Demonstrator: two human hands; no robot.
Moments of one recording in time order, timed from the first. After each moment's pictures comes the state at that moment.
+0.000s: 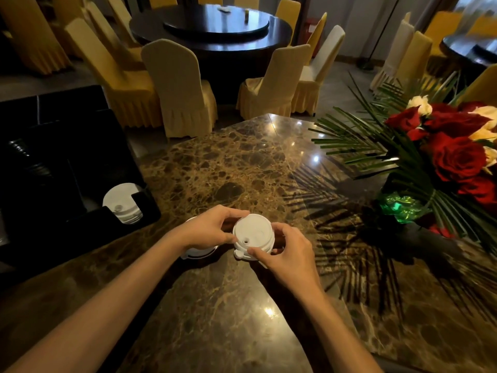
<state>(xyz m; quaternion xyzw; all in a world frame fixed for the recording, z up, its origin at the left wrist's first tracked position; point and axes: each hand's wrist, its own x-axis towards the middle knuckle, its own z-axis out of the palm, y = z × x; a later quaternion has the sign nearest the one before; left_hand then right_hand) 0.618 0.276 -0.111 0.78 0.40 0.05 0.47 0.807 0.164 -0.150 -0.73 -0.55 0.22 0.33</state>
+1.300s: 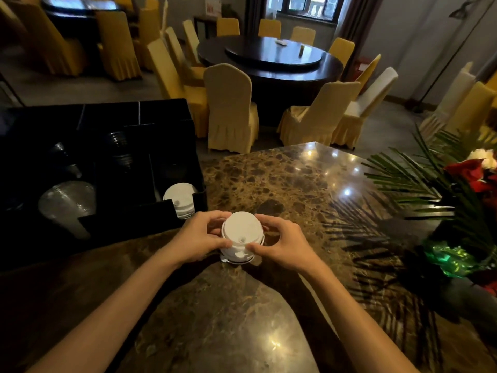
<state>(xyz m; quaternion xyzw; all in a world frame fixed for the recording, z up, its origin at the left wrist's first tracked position) 0.522 0.239 -0.106 0.63 0.54 0.29 0.48 0.758 0.240 -0.124 -0.53 -0.73 0.32 0.28</state>
